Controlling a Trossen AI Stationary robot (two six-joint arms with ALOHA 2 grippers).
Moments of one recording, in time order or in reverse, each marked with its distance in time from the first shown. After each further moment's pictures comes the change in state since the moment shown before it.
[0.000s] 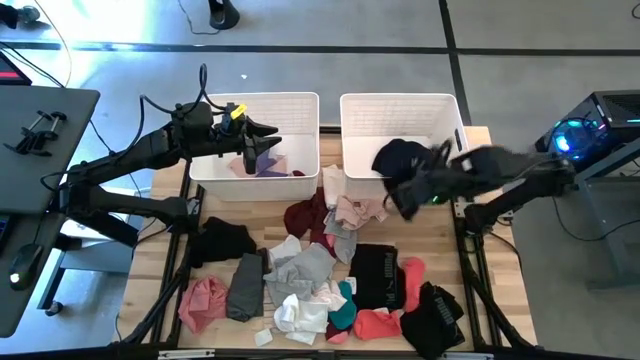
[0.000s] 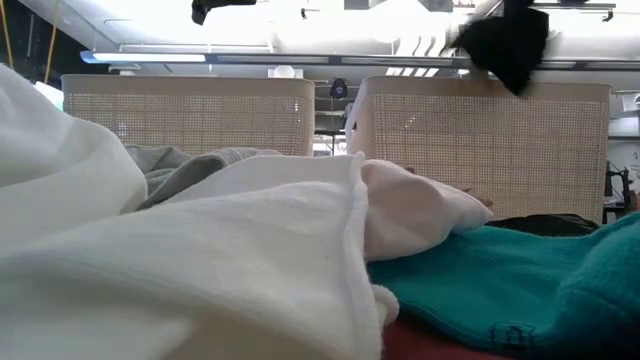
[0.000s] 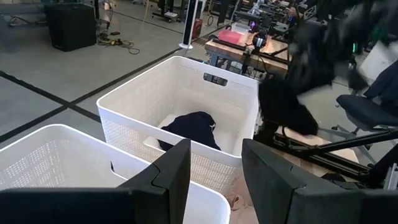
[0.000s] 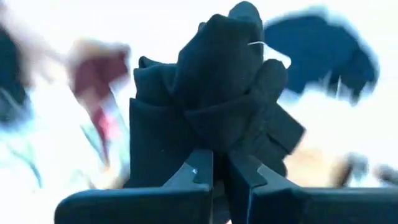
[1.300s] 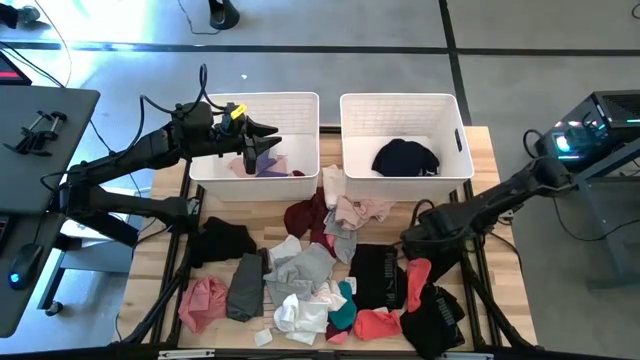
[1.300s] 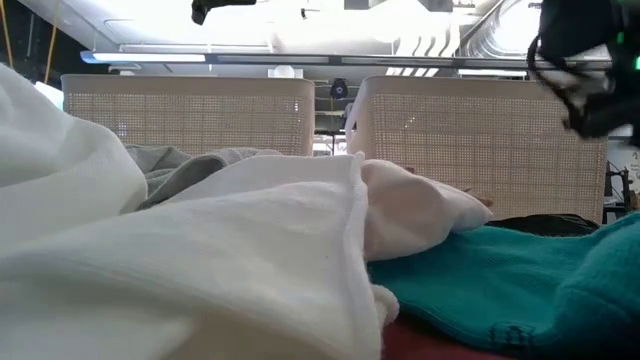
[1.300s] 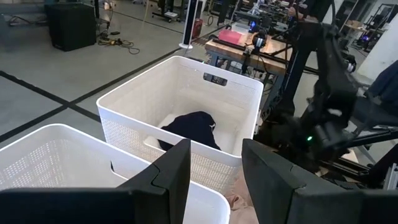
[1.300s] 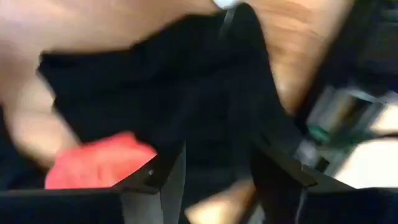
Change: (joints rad) left arm 0.000 0.000 0.000 -0.001 0.000 -0.002; right arm 0.172 0.001 -0.918 0.427 -0.642 0.406
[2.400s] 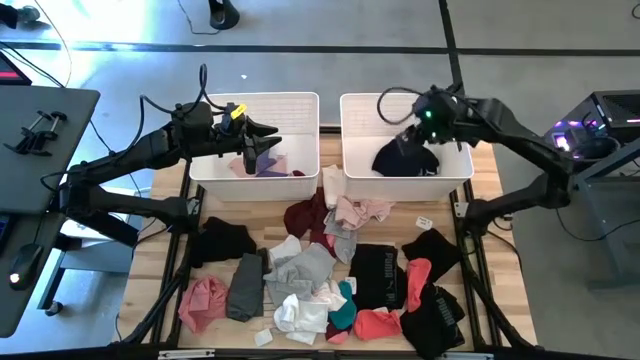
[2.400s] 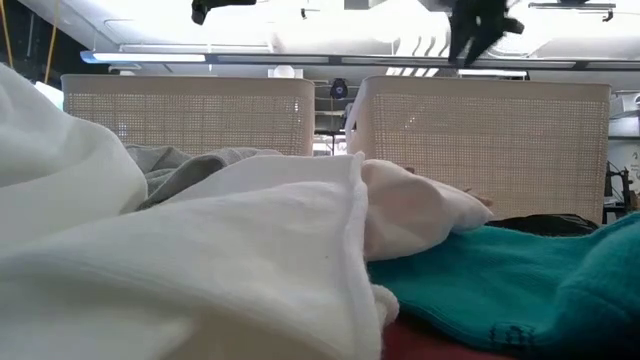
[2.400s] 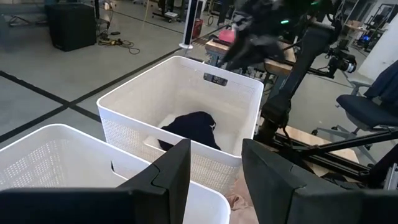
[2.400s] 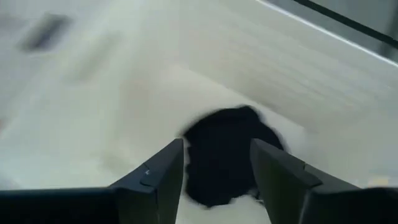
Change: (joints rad) left arm 0.000 0.000 0.000 0.000 -0.001 0.001; right arm -0.749 0.001 0.921 -0.176 0.495 -1.148
